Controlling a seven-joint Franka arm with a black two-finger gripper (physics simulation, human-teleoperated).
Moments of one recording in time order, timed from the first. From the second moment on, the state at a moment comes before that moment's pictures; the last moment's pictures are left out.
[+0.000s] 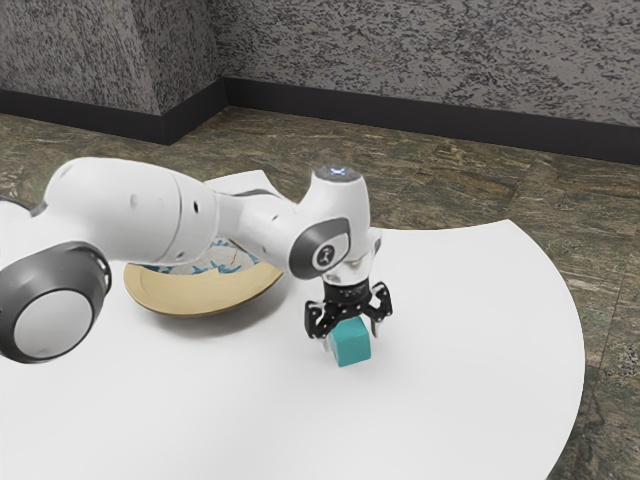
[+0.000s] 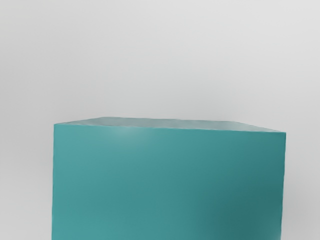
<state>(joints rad) -0.41 0.57 0.11 -1.67 -0.10 2.19 -1.10</state>
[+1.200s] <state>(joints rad) -0.39 0.60 0.11 -1.63 -0.09 2.24 -1.15</state>
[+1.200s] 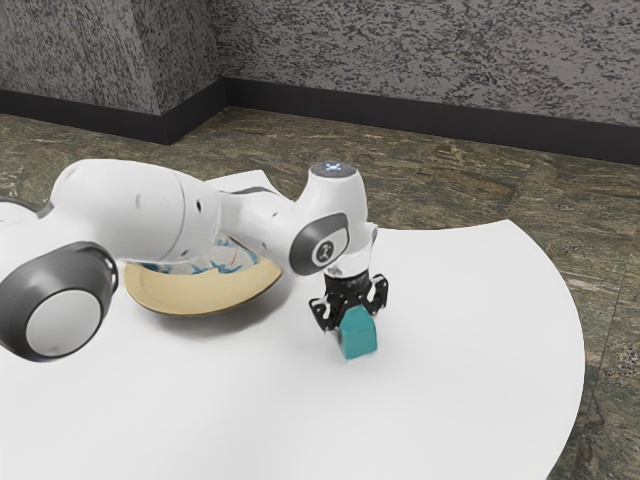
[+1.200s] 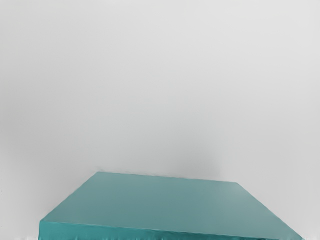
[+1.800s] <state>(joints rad) 0.00 0.32 0.07 -1.63 0.03 2.00 -1.09</state>
